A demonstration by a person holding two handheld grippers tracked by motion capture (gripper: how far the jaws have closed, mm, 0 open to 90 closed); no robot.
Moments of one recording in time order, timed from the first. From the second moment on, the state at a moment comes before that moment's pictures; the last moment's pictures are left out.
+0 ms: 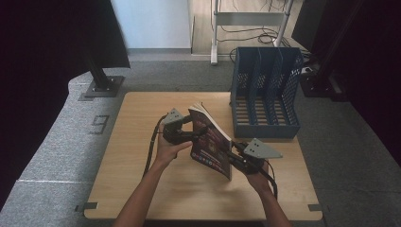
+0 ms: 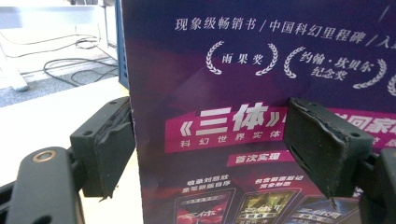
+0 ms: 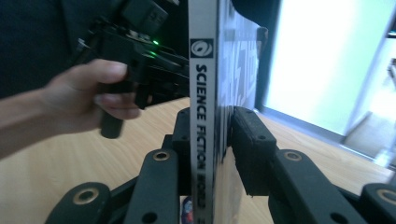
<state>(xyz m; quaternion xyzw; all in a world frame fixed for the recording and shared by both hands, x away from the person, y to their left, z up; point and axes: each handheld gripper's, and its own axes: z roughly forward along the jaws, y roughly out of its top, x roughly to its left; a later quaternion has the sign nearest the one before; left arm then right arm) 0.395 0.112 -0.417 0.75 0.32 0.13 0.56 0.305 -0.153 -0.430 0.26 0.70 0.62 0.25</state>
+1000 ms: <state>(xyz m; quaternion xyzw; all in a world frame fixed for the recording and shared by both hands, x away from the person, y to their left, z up) 0.375 0.119 -0.422 0.76 0.33 0.16 0.54 0.321 -0.139 -0.425 0.31 0.70 0.58 0.26</state>
